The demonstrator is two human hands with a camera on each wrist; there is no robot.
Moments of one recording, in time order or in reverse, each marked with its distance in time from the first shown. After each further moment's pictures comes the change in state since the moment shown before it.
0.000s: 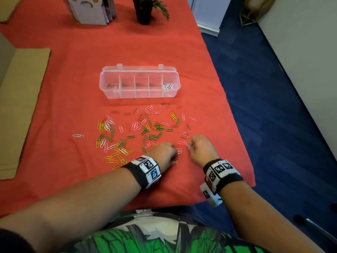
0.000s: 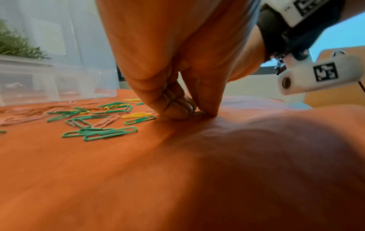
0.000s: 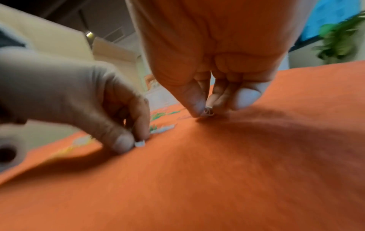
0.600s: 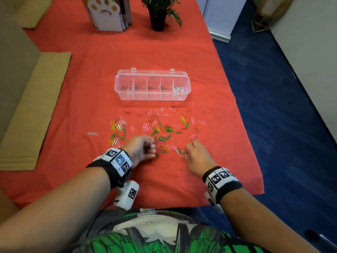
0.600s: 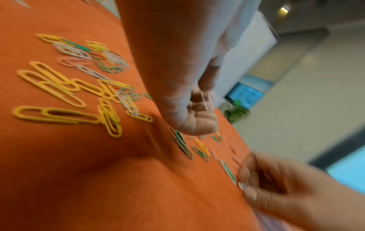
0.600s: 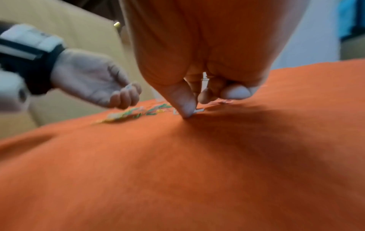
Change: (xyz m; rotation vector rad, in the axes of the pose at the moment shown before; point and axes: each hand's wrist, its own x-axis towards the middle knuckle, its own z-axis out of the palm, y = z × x) left_hand -0.045 -0.056 -0.033 -1.590 0.232 -0.636; right_hand -0.007 -0.014 0.028 -0.099 -0.074 -0.244
